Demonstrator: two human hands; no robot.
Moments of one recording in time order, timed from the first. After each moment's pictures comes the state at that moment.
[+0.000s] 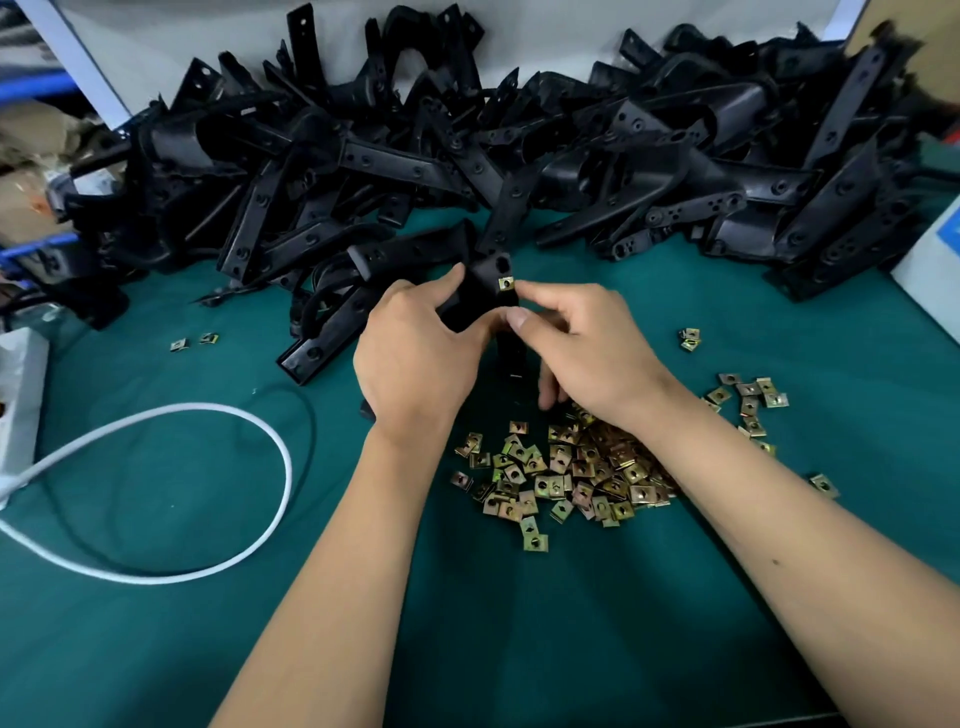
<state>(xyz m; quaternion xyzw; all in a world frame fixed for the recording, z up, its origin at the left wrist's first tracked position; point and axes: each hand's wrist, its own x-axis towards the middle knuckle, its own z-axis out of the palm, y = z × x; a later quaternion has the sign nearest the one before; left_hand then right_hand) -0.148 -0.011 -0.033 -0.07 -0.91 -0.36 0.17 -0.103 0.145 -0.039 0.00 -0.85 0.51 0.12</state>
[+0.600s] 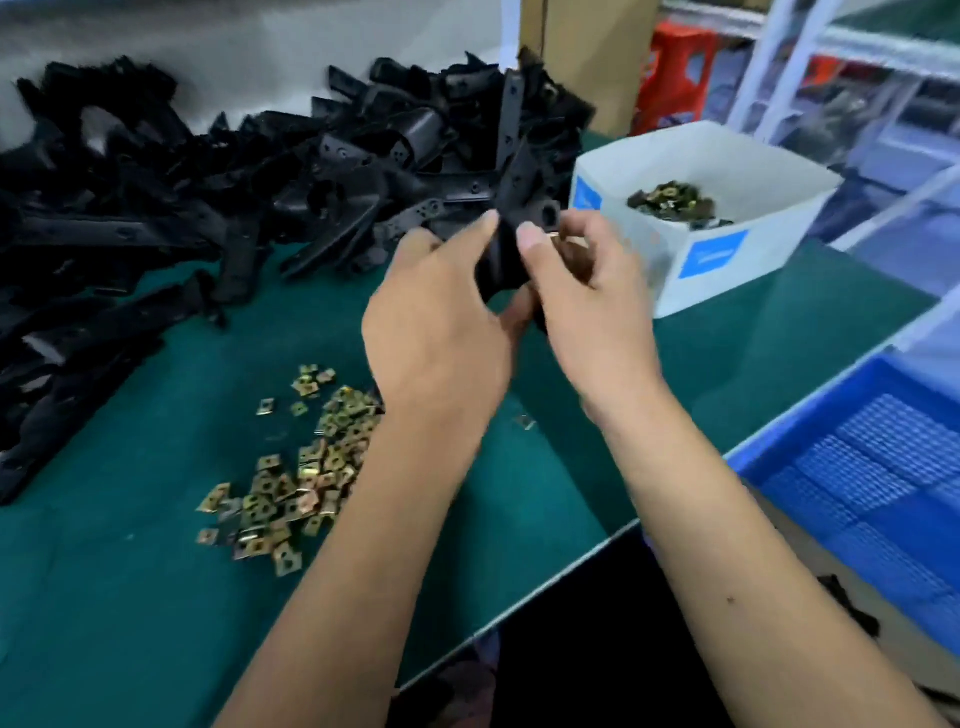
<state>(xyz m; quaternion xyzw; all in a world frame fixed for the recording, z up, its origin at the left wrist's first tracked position) -0.026 0.161 0.024 -0.32 -0.87 -0.33 0.17 0.033 0.260 0.010 -0.25 -0.71 0.51 0.42</state>
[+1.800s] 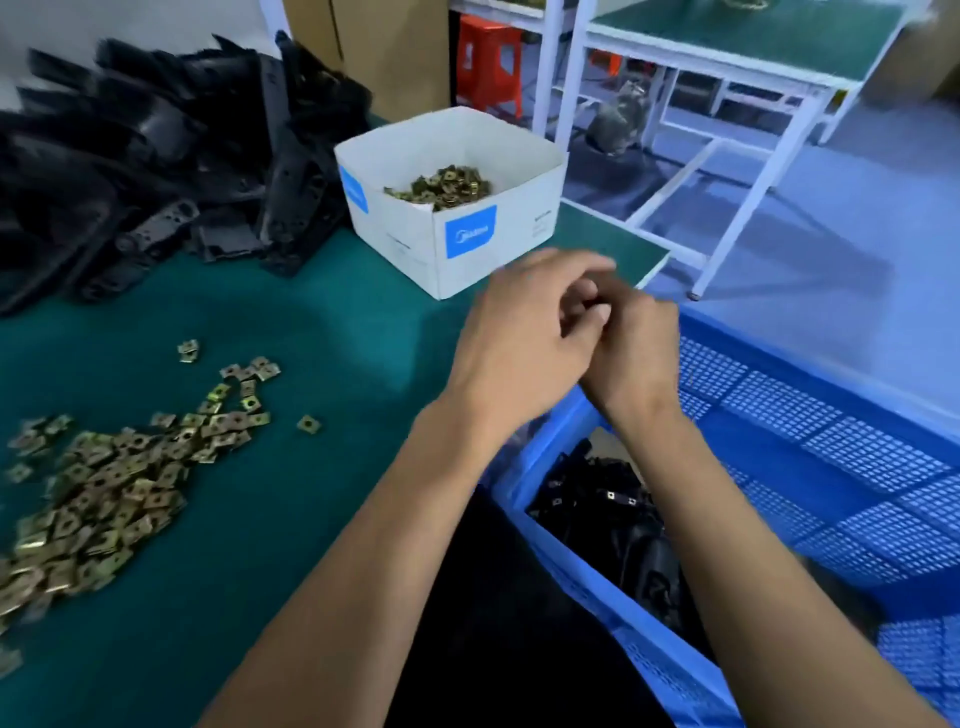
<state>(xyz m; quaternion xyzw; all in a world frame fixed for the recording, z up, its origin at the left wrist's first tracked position) 0.105 0.305 -0.011 -0.59 -0.63 -0.50 -0.07 0.210 0.376 -0.038 -0.42 -0.80 0.17 0.38</state>
